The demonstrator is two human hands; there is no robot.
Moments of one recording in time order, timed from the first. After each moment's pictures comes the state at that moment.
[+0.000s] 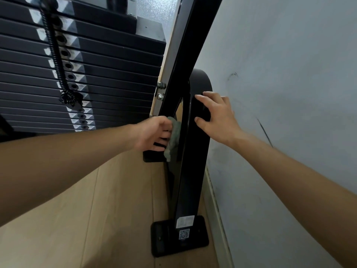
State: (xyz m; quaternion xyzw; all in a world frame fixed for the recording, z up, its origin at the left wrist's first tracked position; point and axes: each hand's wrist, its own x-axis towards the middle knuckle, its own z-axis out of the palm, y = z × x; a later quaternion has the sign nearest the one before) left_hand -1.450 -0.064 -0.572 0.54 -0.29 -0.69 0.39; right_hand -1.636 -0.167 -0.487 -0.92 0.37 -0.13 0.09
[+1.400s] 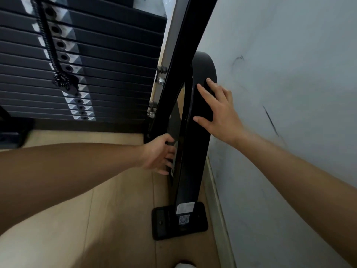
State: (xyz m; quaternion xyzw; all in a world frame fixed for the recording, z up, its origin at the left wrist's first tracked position) left_hand -1.502 -0.039 -0.638 0.52 -0.21 -0.77 0.31; right_hand -1.657 -0.173 -0.522 -0.95 0.28 -0.15 0.04
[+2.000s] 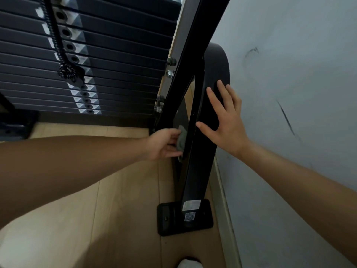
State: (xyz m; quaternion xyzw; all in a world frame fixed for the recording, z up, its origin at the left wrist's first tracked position) left_hand -1.497 -0.047 -0.645 0.51 -0.10 -0.71 0.48; right_hand -1.664 -0.165 -0.561 -0.94 0.23 -0.23 0.01
